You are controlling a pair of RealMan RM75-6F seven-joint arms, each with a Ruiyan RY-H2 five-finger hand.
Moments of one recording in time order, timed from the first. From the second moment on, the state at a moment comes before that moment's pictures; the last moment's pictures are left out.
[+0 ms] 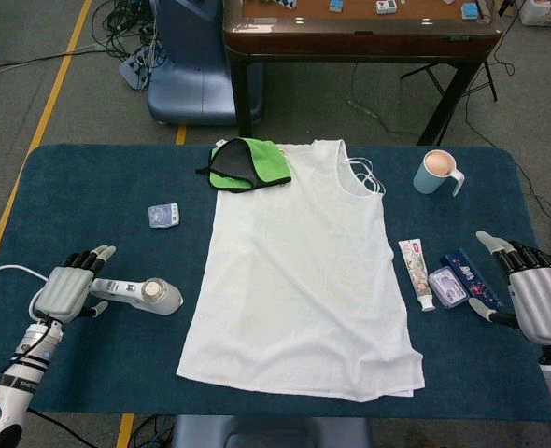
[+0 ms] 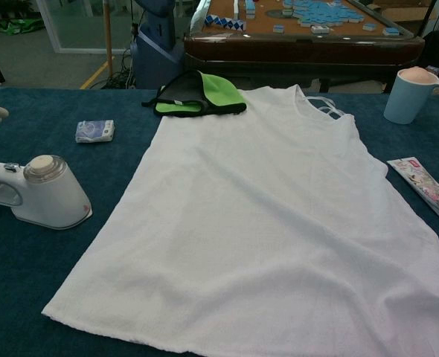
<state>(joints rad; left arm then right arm) -0.41 -1.26 -0.13 -1.44 1.36 1.08 0.15 0.15 -0.88 0.13 -1.88 -1.51 1.46 -0.14</state>
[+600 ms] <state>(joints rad) -0.48 -1.41 -0.13 -1.29 1.33 1.05 0.13 0.14 -0.87 0.12 -1.86 -1.50 1.46 -0.10</state>
